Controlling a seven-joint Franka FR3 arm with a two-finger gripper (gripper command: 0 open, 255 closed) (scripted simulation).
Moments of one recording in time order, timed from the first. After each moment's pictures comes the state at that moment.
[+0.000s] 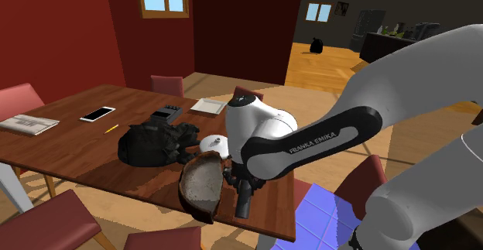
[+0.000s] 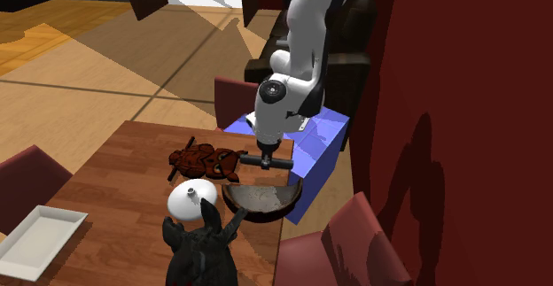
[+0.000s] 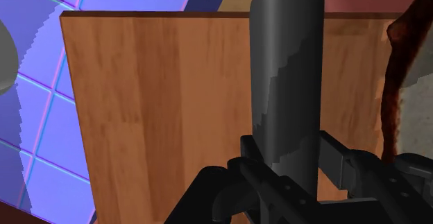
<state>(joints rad) -0.36 -0.31 0.79 -2.53 0.14 2.21 1.34</state>
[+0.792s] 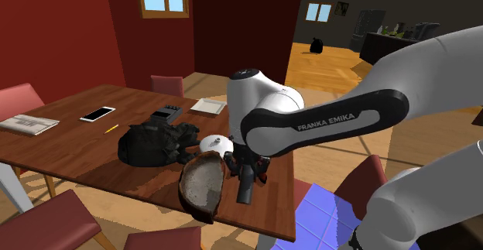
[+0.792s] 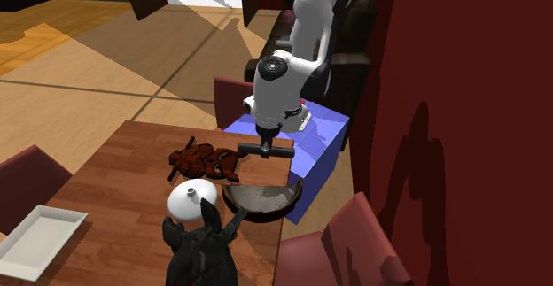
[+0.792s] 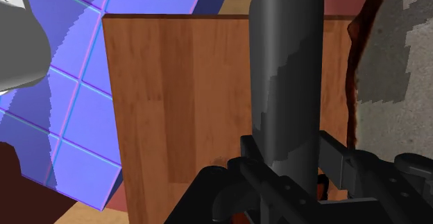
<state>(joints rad) -0.33 -0.42 0.72 -2.44 0.18 2.02 1.28</state>
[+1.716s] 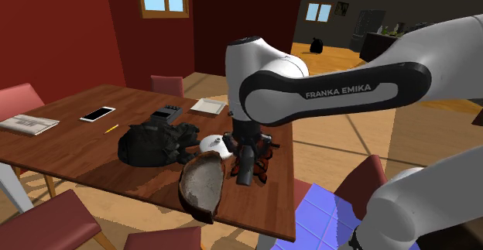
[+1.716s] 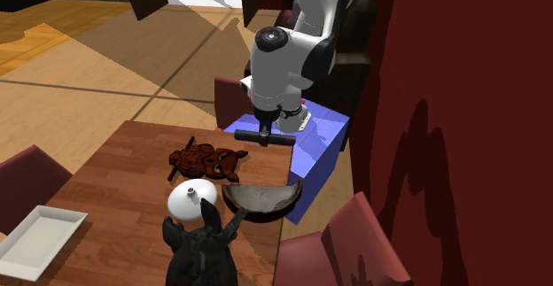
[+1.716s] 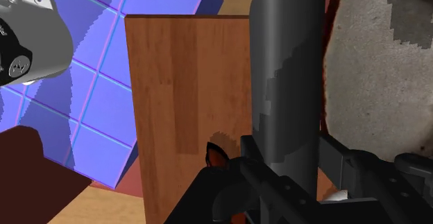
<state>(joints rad) -0.33 -0.46 0.68 -2.30 0.18 1.83 1.26</state>
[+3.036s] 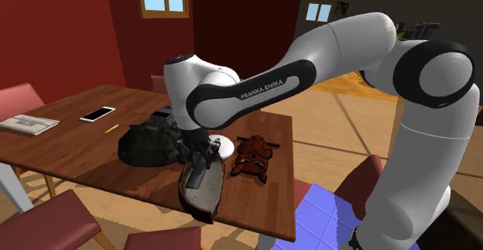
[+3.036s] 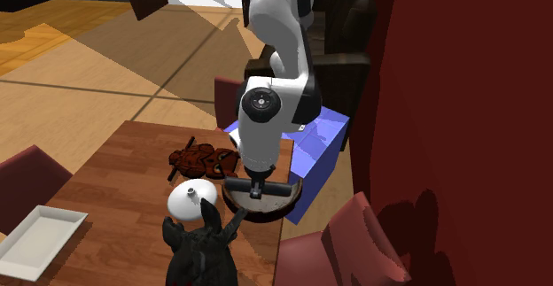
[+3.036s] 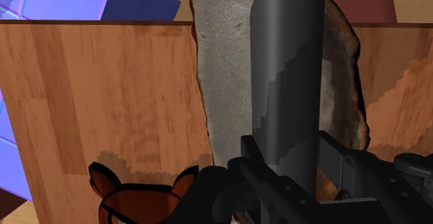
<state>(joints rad) -0.36 0.19 0.88 -1.90 -0.25 1.90 1.64</state>
